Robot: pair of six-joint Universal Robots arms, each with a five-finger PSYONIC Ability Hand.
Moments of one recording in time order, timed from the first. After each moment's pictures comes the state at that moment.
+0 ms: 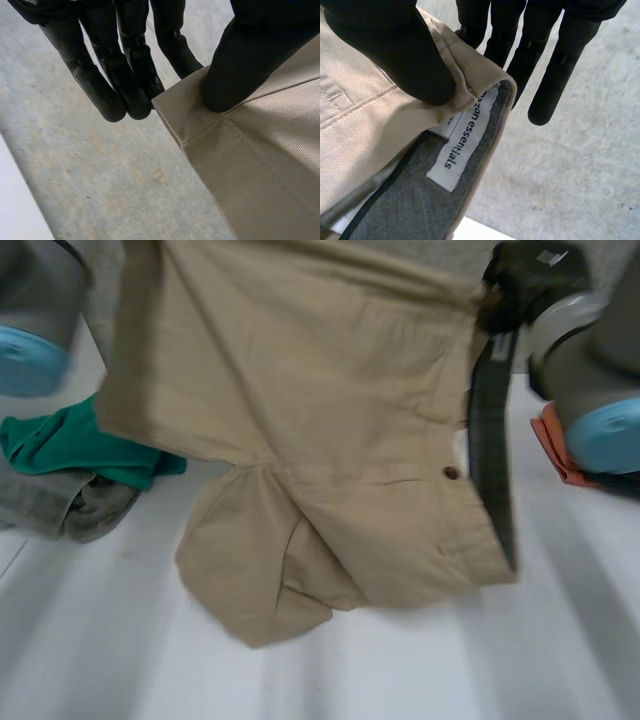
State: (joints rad) left arm 4.34 -2.21 -0.43 3.04 -1.63 3.44; right arm 1.98 -0.98 0.76 0.11 1.69 3.08; left_hand 1.16 1.20 1.19 1.20 0.99; right_hand 1.14 1.18 1.19 1.20 1.01
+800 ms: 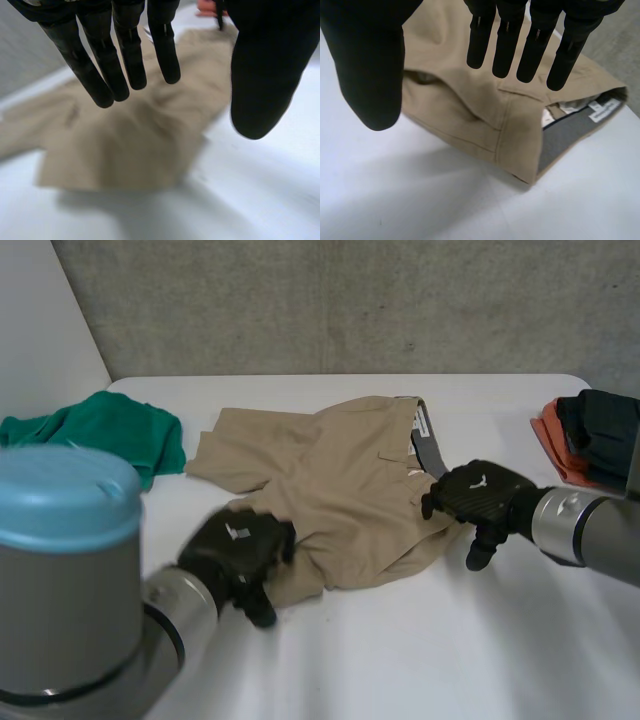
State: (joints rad) left arm 4.00 -1.79 -1.61 2.92 -1.67 3.25; right arm 1.77 -1.13 1.43 0.32 1.04 2.38; left_hand 0.60 0.60 0.60 0.60 0.42; right_hand 0.52 0.52 0.52 0.53 0.35
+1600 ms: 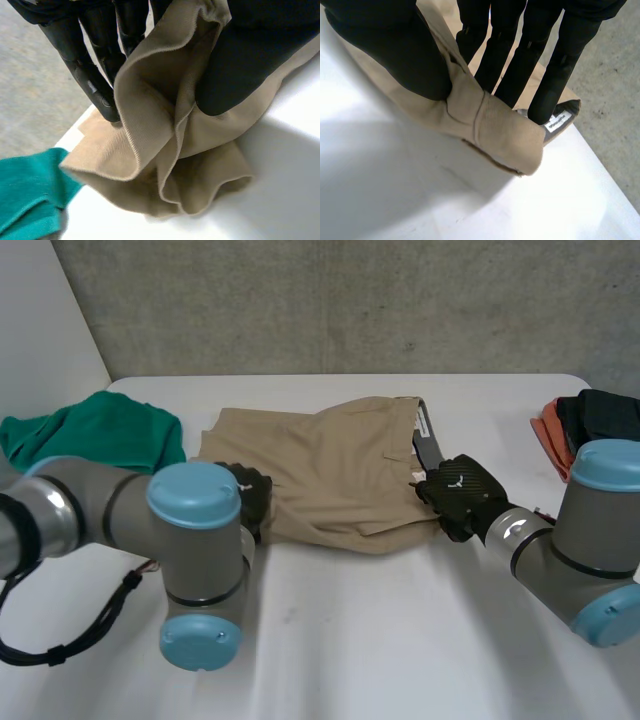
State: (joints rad) left arm 4.05 -2.24 -1.36 3.33 -1.95 3.60; right arm 1.87 -1.04 1.57 -0.21 1.23 2.46; left_hand 1.15 1.19 1.18 1.19 0.98; right_hand 1.10 1.18 1.19 1.19 1.00
